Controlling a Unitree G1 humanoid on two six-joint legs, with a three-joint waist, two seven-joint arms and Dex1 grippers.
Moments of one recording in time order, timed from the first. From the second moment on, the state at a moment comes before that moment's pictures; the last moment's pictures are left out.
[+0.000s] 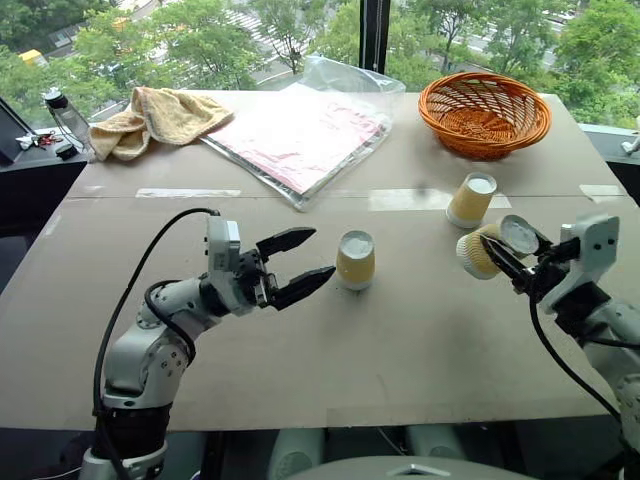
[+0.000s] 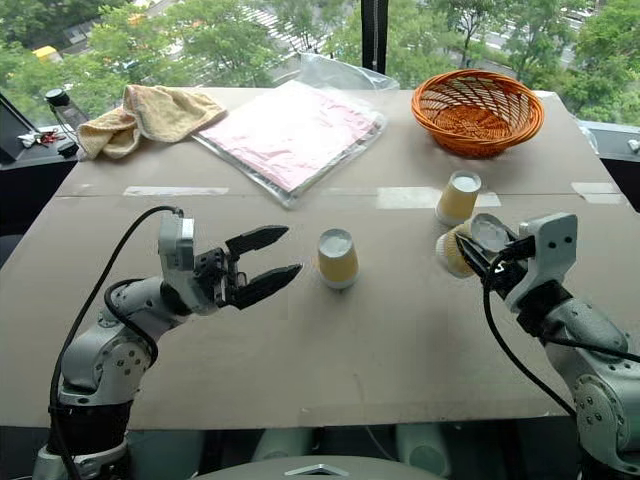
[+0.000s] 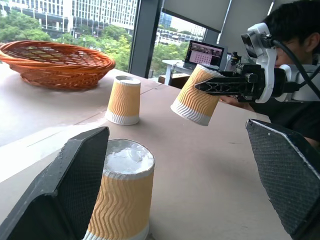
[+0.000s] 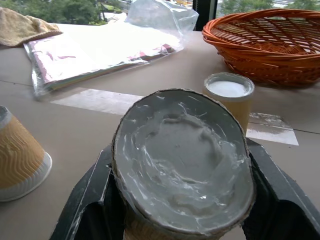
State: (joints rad) left arm -0.08 0.56 0.20 -0.31 -0.76 0.39 -1.01; right arm -0.06 -0.49 -0.25 -0.74 0.63 0.80 0.32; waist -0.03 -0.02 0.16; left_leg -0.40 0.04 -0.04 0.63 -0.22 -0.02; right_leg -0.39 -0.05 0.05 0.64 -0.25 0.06
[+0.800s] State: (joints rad) left arm 0.11 0.67 0.30 -0.28 -0.77 0.35 -1.19; right arm -0.29 -0.49 0.24 -0.40 0.35 0.69 0.50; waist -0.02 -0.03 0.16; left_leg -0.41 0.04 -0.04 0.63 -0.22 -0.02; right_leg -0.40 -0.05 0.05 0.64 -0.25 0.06
